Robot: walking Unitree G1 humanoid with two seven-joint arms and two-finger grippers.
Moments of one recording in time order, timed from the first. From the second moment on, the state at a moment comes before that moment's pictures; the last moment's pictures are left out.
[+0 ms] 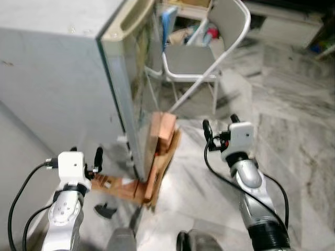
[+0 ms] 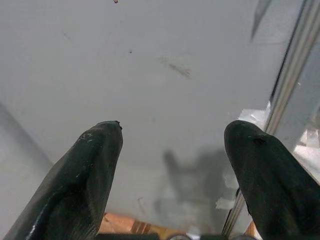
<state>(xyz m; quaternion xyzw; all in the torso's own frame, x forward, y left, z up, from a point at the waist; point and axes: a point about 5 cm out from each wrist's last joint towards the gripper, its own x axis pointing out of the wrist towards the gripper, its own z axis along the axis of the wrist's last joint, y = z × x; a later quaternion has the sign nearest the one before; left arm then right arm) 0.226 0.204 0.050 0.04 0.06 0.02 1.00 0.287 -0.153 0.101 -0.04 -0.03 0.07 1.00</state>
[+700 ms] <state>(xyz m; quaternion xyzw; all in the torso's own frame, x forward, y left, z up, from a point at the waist) 0.269 0.200 0.065 0.04 0.04 0.01 1.00 0.279 -0.147 0.094 -0.04 -0.02 0.07 1.00</state>
